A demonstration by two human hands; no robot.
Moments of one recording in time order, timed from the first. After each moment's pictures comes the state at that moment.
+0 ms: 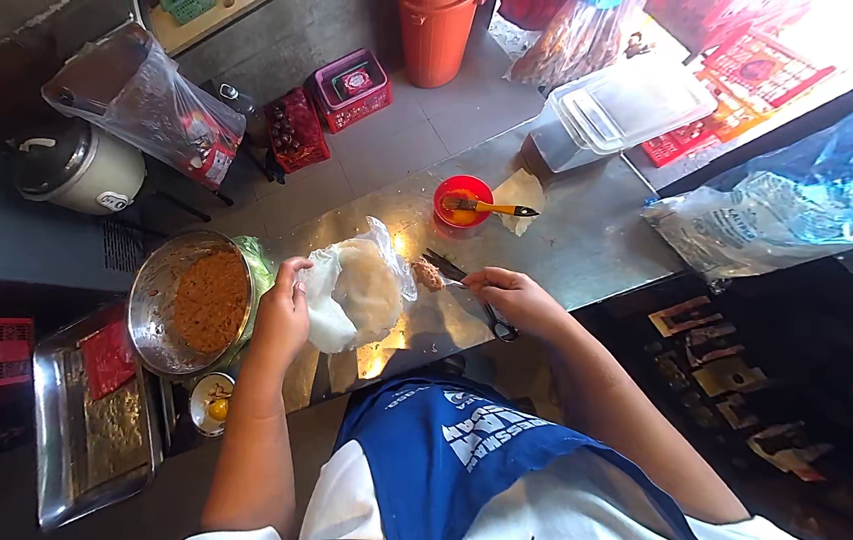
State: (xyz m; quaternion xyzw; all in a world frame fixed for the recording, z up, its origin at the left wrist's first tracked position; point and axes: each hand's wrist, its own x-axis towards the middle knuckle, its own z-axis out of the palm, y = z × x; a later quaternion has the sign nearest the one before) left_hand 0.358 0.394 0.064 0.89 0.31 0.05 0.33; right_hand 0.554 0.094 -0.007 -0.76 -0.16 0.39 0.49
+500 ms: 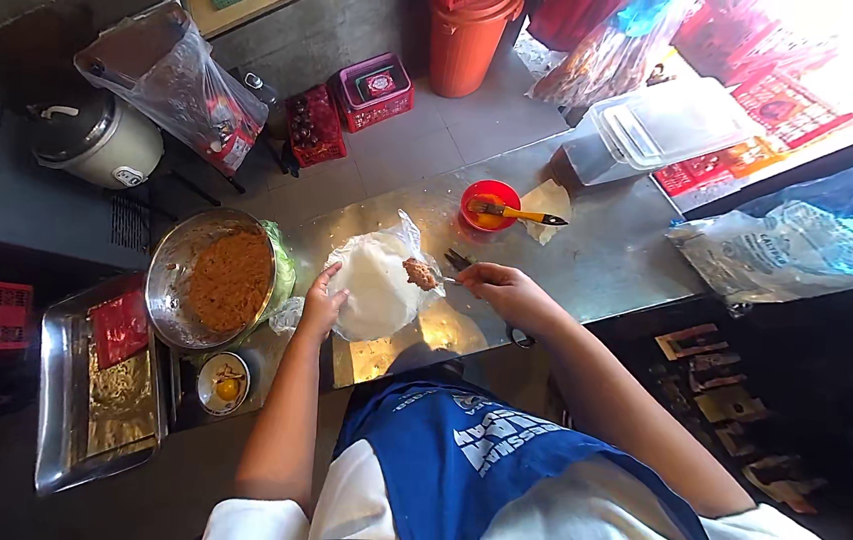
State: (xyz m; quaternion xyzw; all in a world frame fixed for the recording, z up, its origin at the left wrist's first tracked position) left_hand 0.346 0.416 -0.071 0.68 0.35 0.08 0.63; right_hand 0.537 0.144 0.014 -0.78 -0.21 0.41 0.43
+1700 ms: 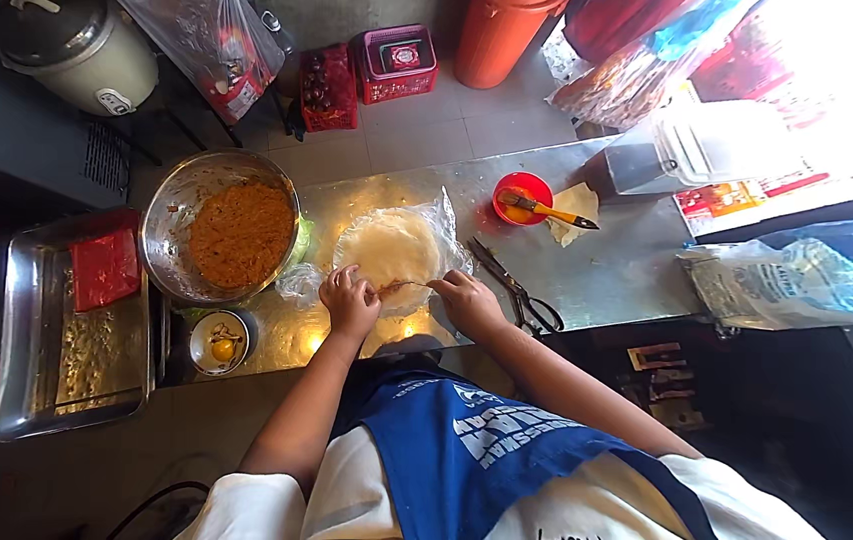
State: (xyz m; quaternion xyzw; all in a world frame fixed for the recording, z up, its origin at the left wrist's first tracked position) left_hand 0.315 0.365 -0.118 0.90 0.37 0.01 0.24; right_hand 0.480 0.187 -0.083 -0.84 -0.49 0.18 0.13
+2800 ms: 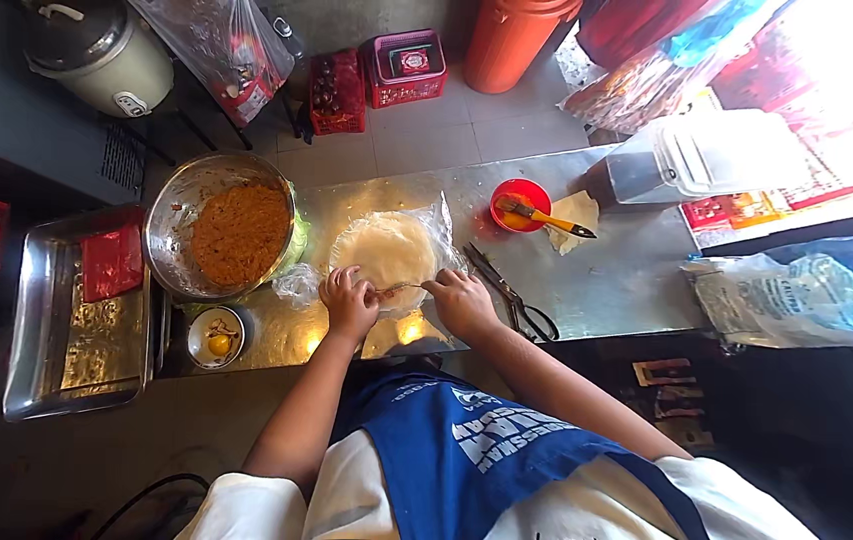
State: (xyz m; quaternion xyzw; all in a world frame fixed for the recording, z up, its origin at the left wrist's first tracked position) left_hand 0.323 0.356 -0.116 0.90 0.37 0.00 0.23; right_hand 0.486 0.198 -0.062 -0.84 -0.51 0.19 0.06
